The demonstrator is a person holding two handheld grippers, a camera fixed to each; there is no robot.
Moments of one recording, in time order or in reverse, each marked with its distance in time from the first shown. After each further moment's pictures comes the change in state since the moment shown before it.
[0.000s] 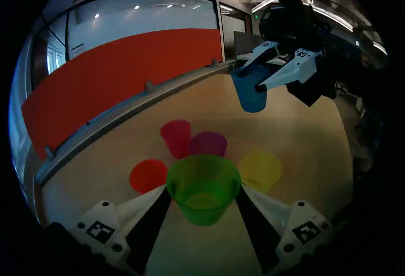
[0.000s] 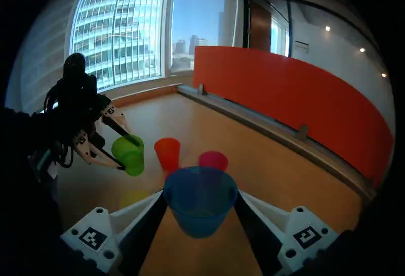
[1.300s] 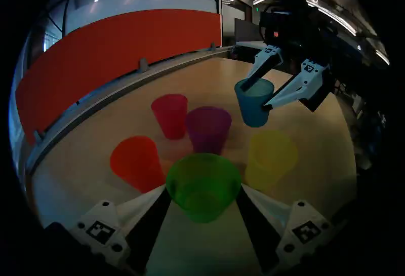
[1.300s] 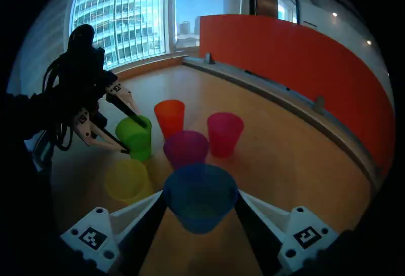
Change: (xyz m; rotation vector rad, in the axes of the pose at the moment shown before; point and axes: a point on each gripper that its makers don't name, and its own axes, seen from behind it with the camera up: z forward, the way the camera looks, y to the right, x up) left arm -0.041 0.002 0.038 -0.054 -0.083 -0.046; right arm -0.077 -0.013 0.047 0.051 -0.146 0.009
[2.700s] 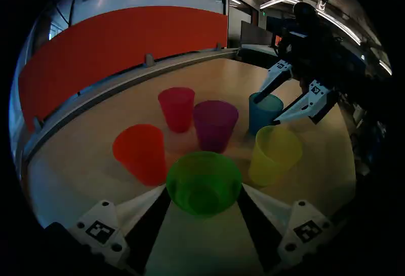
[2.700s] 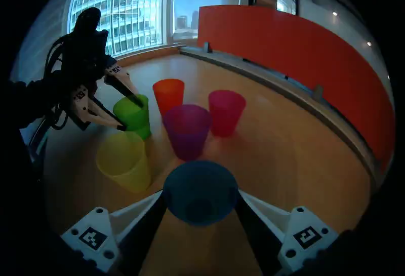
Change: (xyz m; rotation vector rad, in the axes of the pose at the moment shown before) left arm -0.014 -0.007 0.001 0.002 0.010 -0.060; right arm -0.042 -0.005 0.007 -0.037 -0.040 -0.007
